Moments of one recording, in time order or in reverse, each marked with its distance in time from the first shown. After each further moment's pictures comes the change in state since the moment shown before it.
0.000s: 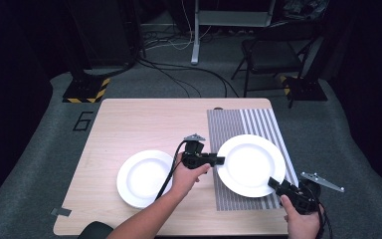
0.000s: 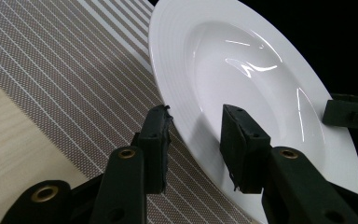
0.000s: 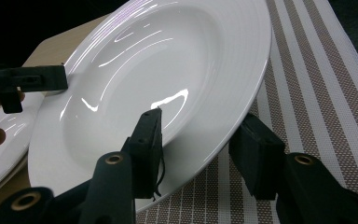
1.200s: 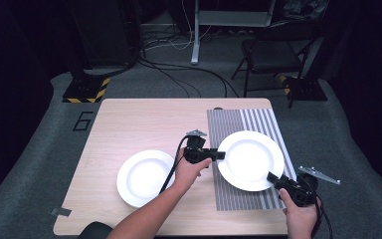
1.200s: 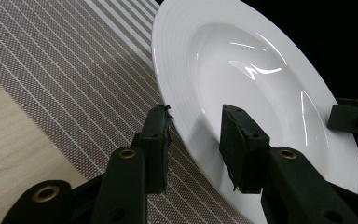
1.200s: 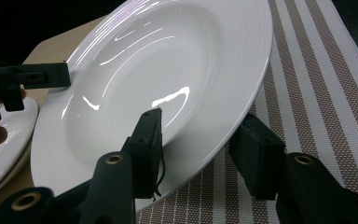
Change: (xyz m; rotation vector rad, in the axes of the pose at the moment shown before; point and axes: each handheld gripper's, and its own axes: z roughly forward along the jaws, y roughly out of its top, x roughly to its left) left arm 0.014 0.011 0.012 0.000 0.026 -0.006; right arm -0.009 0.009 0.019 0.006 0.011 0.000
